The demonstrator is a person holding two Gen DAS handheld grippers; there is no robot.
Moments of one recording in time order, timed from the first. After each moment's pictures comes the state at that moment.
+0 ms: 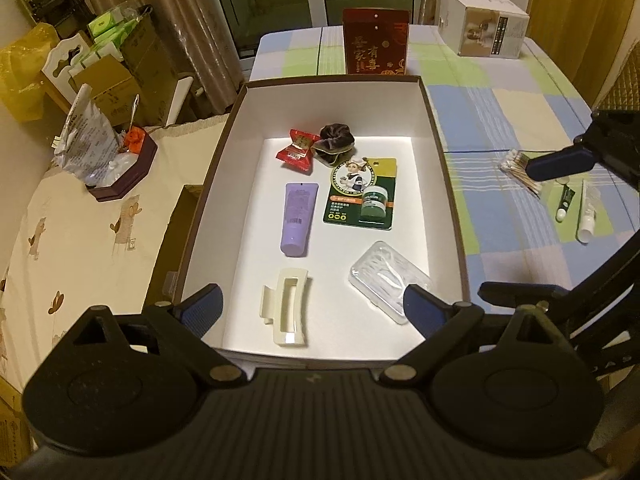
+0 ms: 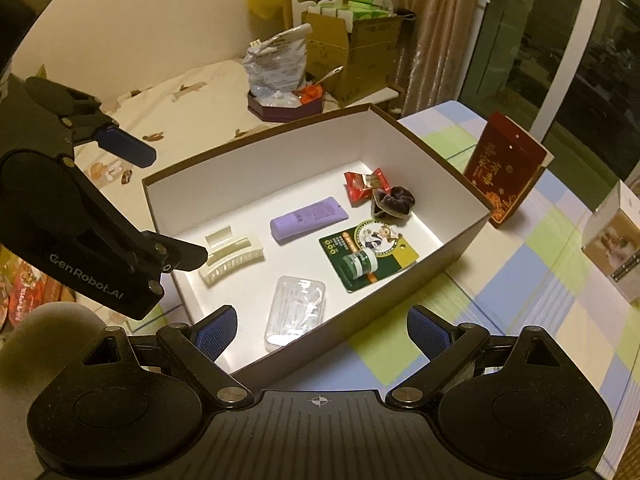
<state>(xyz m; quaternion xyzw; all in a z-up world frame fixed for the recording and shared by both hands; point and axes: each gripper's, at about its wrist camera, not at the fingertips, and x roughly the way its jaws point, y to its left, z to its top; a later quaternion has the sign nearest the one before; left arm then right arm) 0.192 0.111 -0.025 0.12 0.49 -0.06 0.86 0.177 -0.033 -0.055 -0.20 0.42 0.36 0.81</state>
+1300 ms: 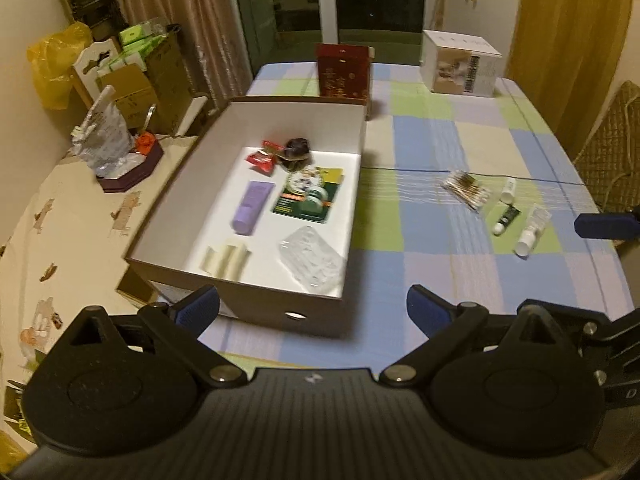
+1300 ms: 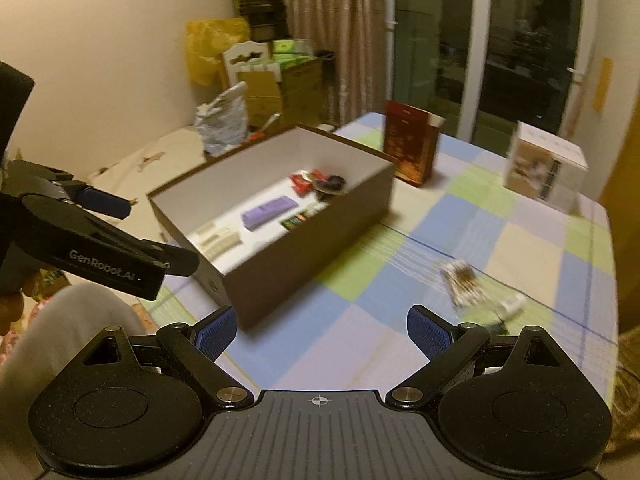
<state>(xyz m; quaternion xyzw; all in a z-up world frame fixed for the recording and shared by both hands) 0.079 0.032 -0.010 0.07 0.44 -0.04 0.89 0.049 -0.168 -0.026 -0.08 0.37 0.28 0.88</state>
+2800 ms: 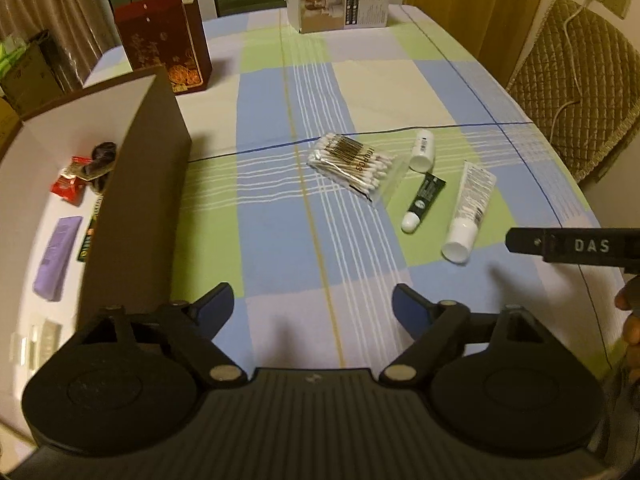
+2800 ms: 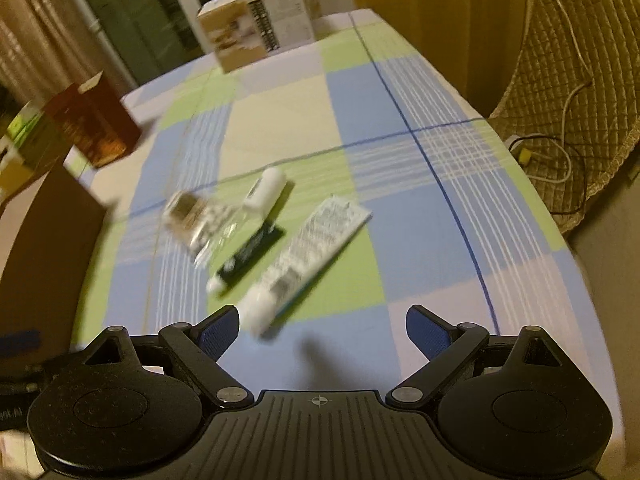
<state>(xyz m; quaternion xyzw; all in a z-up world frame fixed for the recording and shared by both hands) 0.206 -0.110 -0.132 0.11 0.49 -0.17 0.85 0.173 -0.342 -0.149 0.16 0.47 -0.05 0.86</state>
